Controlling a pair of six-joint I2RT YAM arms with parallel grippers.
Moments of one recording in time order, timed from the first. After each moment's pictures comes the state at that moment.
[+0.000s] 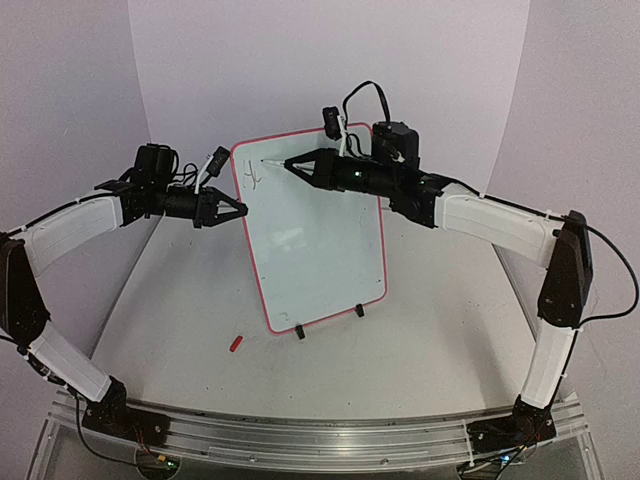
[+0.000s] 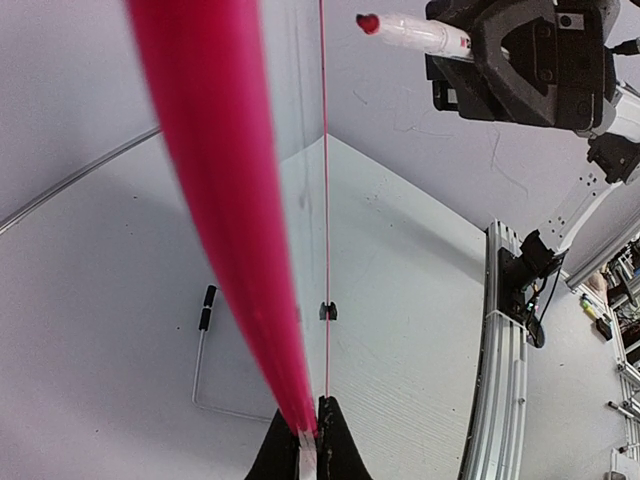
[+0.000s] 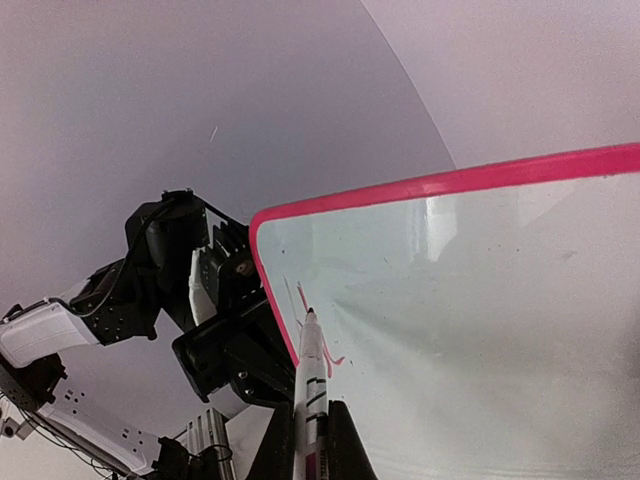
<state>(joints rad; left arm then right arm) -0.34 1.48 1.26 -0.32 0.89 0.11 0.76 1.89 1.72 0.15 -0.44 0.54</state>
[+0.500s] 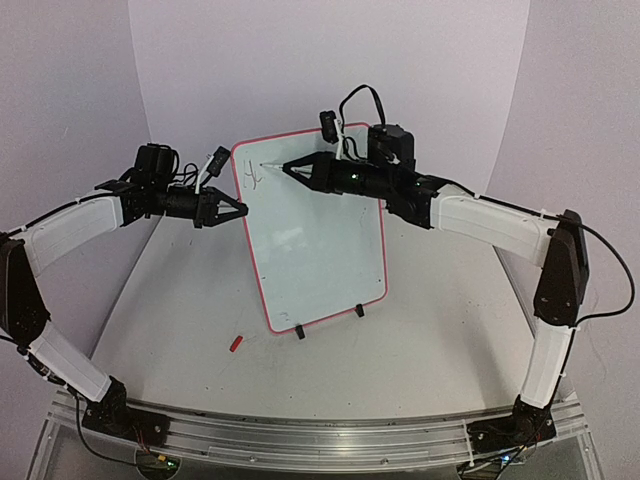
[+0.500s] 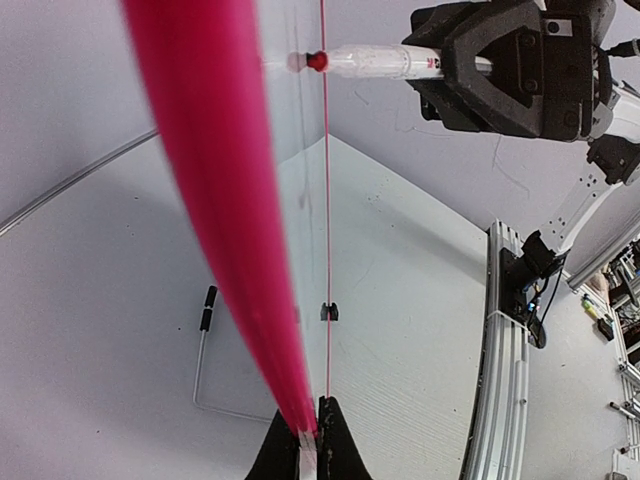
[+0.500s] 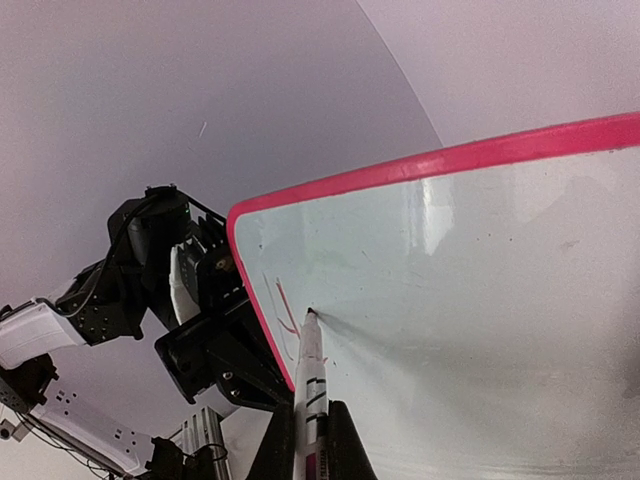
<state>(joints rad) -0.34 1.48 1.26 -0.32 0.89 0.11 0.76 1.91 1.73 0.14 -0.43 0.54</state>
